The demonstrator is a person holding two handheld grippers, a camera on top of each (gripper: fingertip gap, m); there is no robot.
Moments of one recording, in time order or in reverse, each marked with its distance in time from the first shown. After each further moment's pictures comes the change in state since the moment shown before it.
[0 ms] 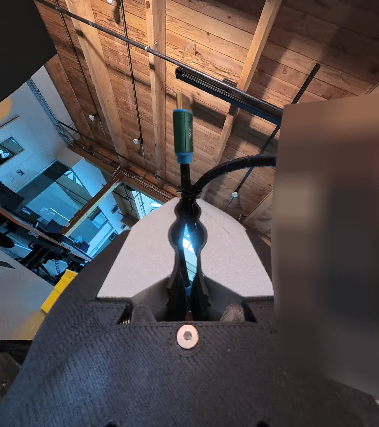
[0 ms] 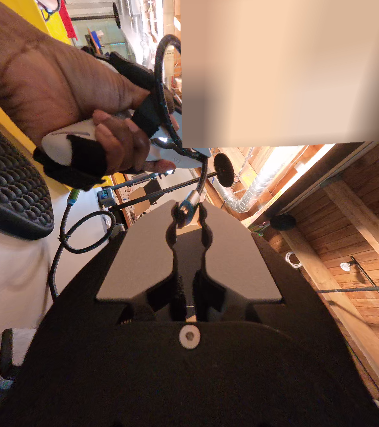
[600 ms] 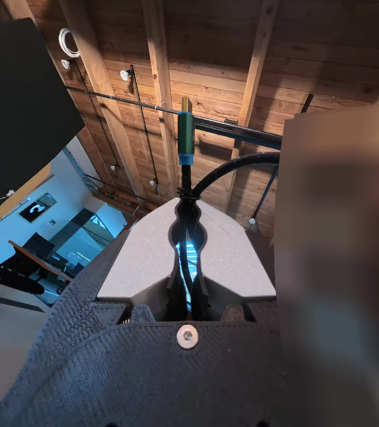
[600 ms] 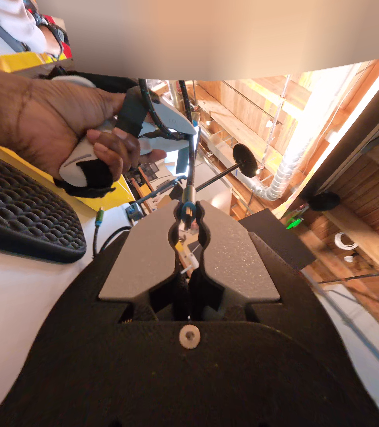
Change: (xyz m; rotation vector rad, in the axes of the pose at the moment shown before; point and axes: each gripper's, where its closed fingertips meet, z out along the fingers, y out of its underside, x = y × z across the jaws) left arm 0.009 -0.035 -0.014 0.178 -0.027 0.141; right arm 0.002 -0.001 0.002 0.003 -0.038 0.249
